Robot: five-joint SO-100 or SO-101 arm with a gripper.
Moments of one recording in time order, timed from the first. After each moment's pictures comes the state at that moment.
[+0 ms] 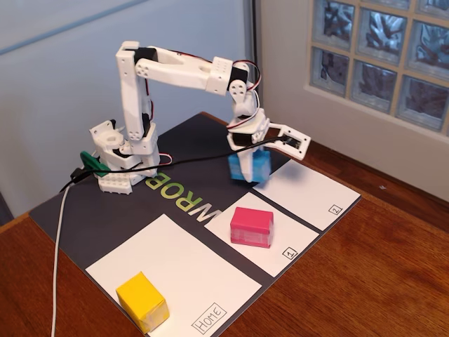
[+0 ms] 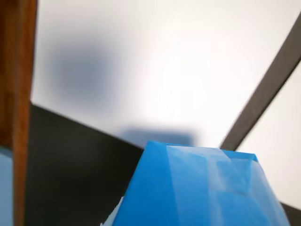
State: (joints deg) arm -38.3 83.4 100.1 54.1 108.9
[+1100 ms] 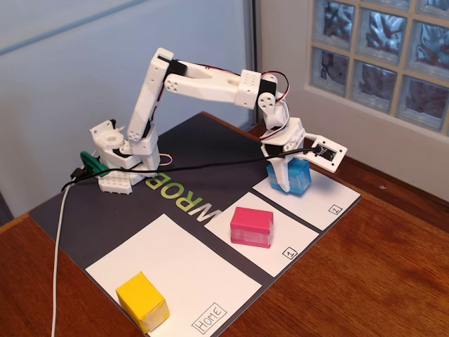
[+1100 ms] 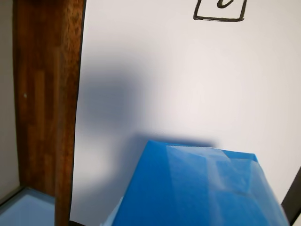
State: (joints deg) arm -35.9 60.8 73.8 51.2 116.7
